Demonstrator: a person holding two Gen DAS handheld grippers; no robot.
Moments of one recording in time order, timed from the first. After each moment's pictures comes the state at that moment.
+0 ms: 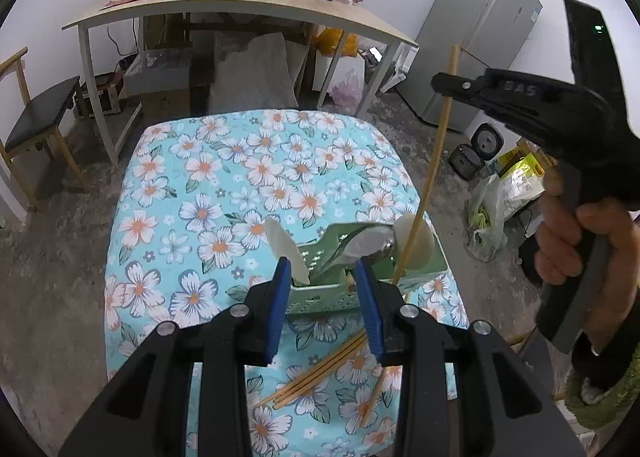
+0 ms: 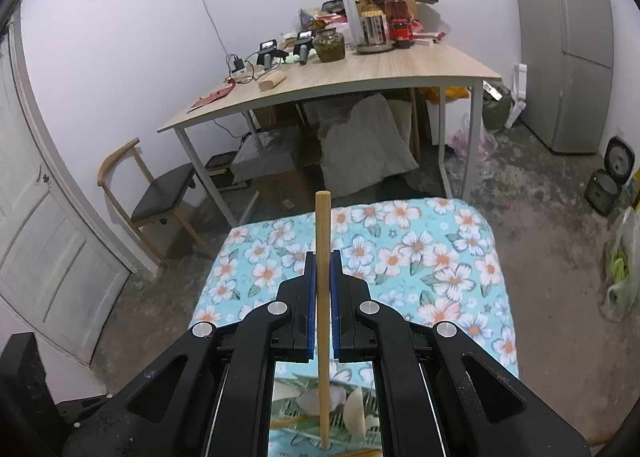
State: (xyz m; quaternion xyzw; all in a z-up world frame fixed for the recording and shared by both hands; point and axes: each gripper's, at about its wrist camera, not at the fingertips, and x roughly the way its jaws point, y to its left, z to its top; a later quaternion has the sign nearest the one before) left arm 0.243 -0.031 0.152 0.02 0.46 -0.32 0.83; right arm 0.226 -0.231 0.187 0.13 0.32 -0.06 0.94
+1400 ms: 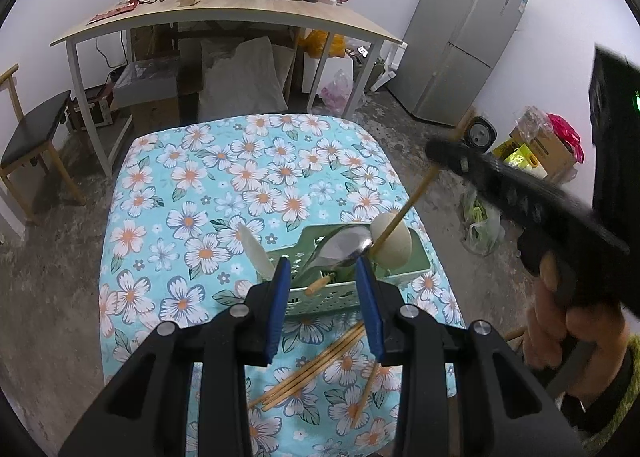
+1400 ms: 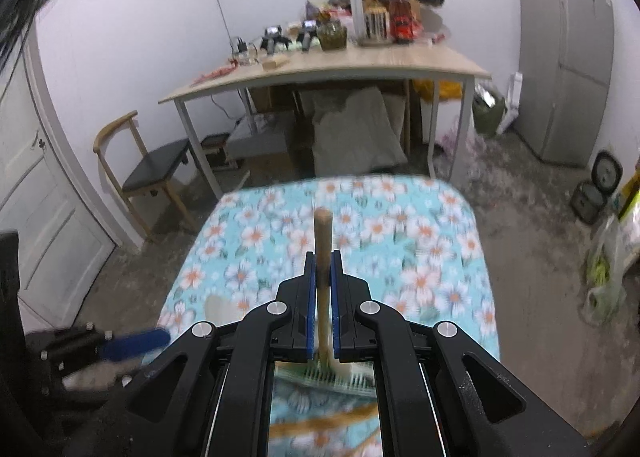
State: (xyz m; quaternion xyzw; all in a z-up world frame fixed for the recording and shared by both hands) left arm 0.230 -0.047 0.159 0.04 0.45 -0.34 0.83; right arm 0.172 -0.218 0.162 0.09 0.35 -0.07 0.93
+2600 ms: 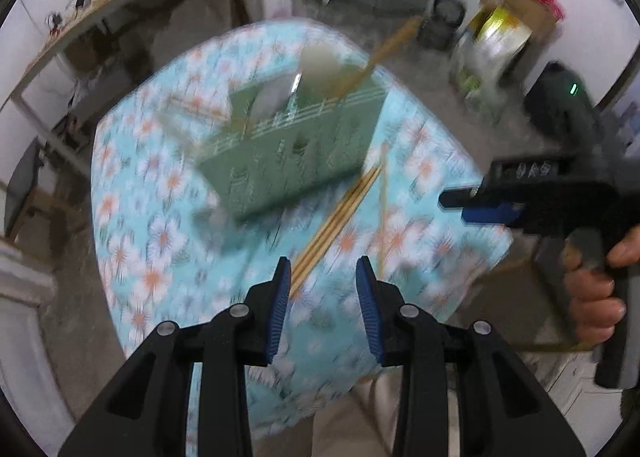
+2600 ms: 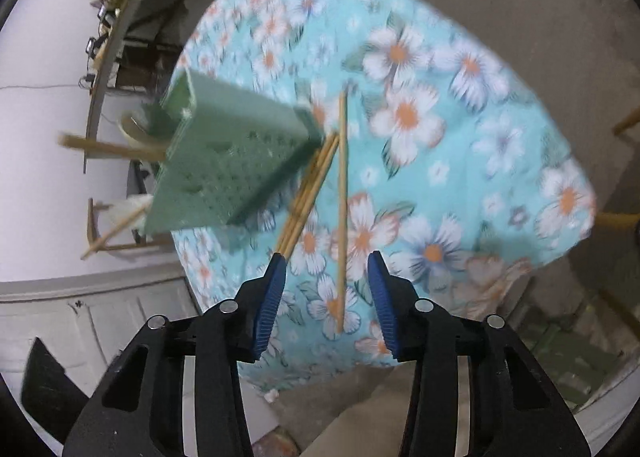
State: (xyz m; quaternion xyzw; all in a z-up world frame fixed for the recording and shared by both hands) left arm 0.144 -0.070 0.087 0.25 0.51 -0.36 0.74; right arm 0.042 -0.277 -0.009 0.50 0.51 -0.13 0.69
